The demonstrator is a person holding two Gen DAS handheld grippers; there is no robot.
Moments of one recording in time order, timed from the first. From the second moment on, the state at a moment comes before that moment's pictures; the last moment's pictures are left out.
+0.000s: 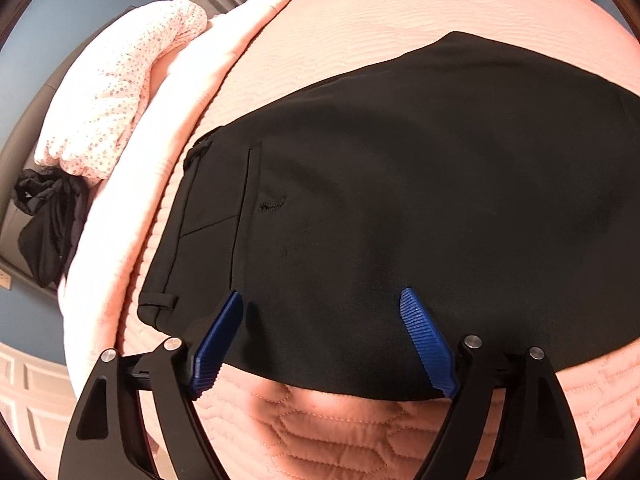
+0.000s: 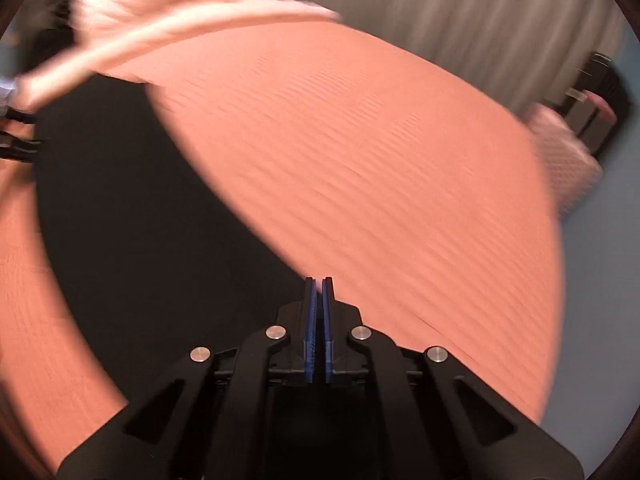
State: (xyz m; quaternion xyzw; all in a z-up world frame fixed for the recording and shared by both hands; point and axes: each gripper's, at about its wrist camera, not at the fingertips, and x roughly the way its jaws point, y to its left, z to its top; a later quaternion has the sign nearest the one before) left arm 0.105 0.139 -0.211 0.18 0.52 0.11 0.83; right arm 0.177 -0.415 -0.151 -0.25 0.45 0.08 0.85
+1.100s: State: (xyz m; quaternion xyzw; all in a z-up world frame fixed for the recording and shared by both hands) left arm 0.115 0.133 -0.211 0.21 0.53 0.15 0.80; right arm 0.199 -0.509 -0.171 -0.20 0.51 0.18 0.82
